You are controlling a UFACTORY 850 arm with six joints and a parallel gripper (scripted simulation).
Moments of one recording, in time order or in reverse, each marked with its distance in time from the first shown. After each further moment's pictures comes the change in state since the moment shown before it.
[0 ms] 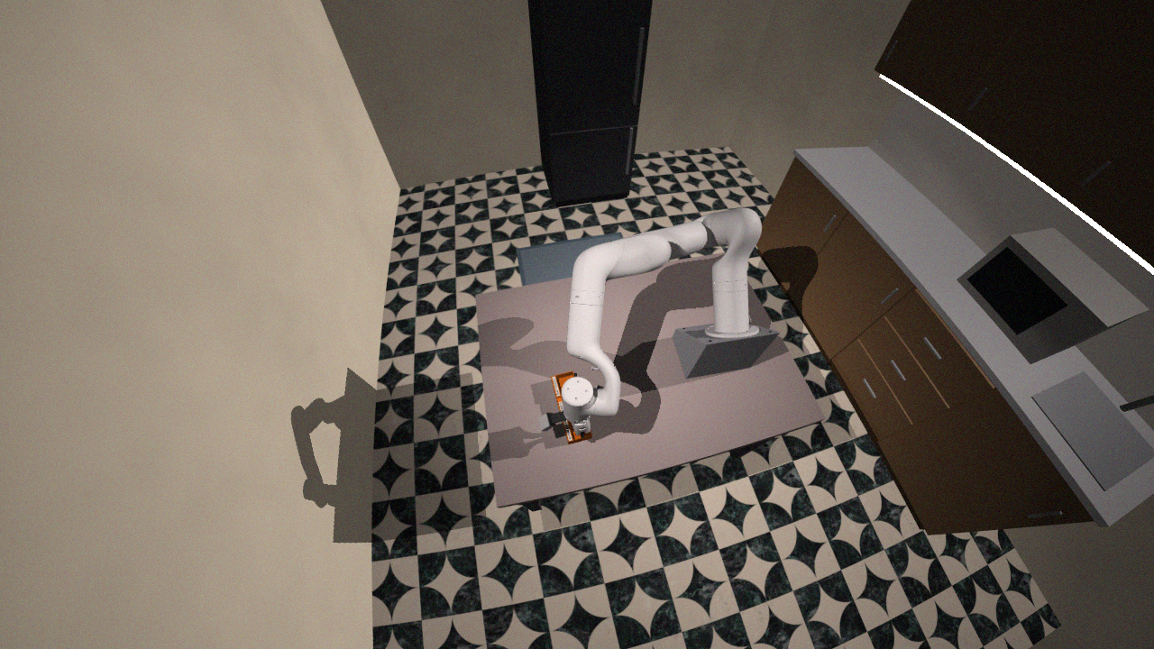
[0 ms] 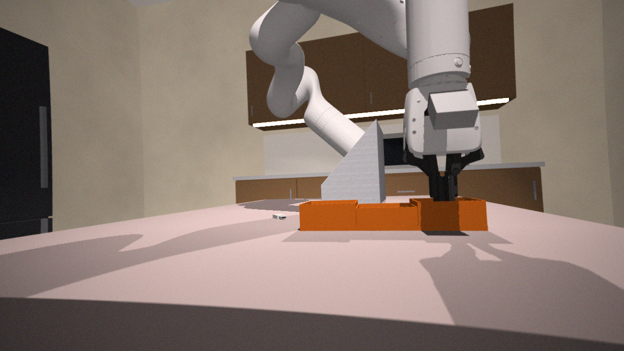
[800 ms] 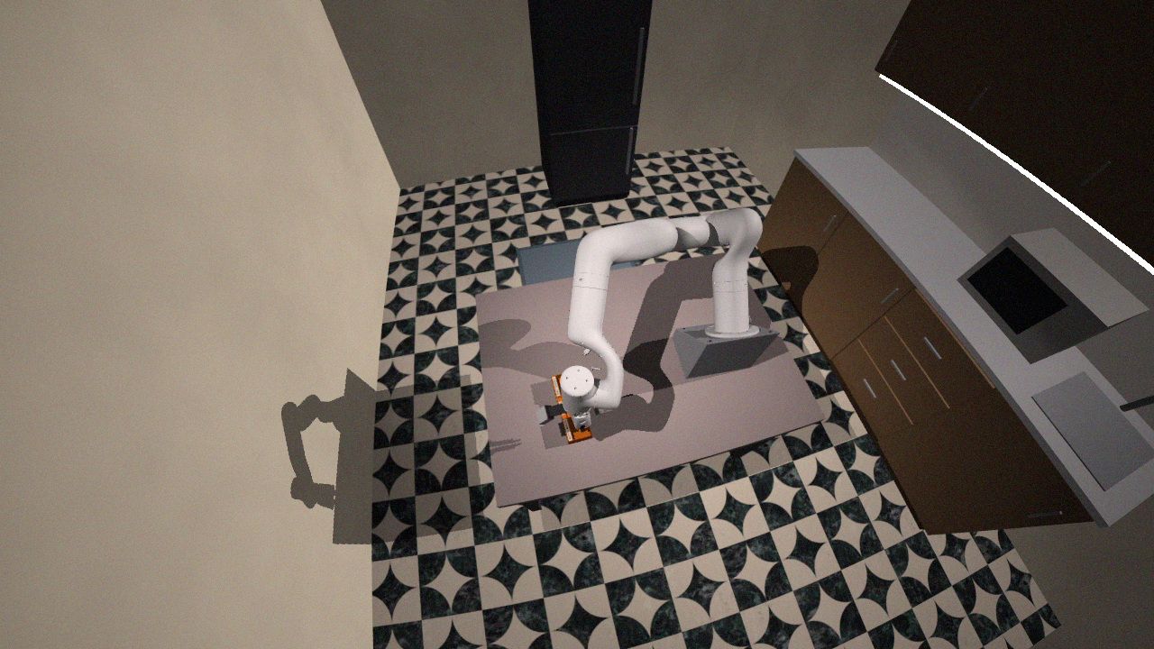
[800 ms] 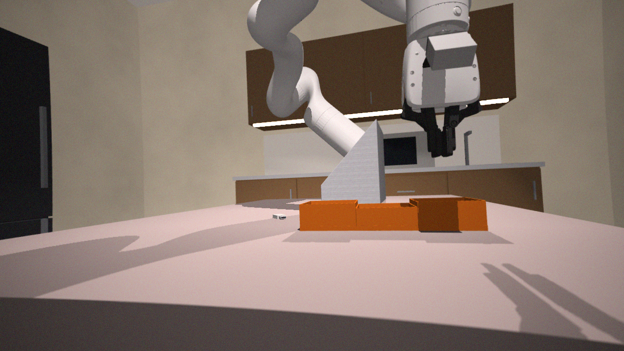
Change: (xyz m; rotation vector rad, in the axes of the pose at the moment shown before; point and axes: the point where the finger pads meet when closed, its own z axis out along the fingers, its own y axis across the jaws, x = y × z) arm 0.001 -0.001 -0.069 0.000 0.001 0.000
